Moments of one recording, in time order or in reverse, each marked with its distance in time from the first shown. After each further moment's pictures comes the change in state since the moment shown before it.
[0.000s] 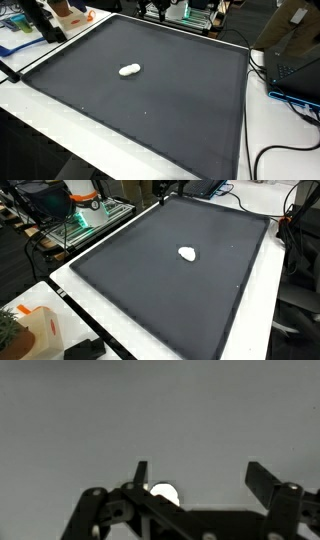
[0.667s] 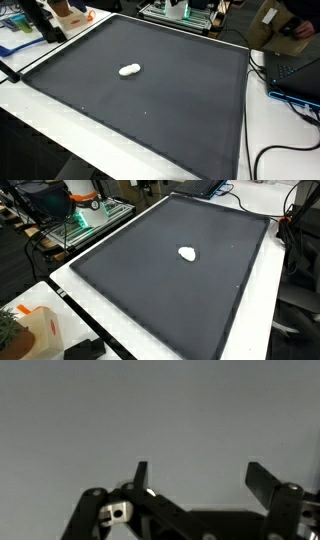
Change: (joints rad) arm 0.011 -0.326 0.014 -0.325 0.080 0.153 -0.239
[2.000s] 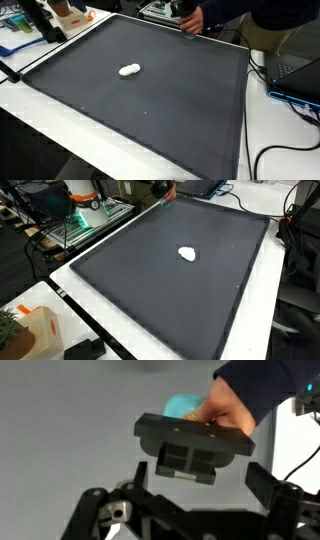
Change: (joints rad) arm 0.064 -0.046 -0.003 -0.025 0.239 -0.004 -0.018
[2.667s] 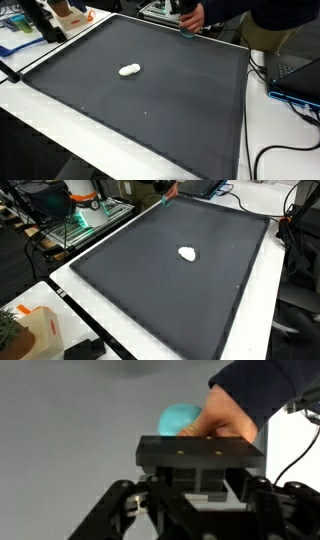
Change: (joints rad) arm 0.005 0.000 0.000 0.000 0.038 0.000 0.000
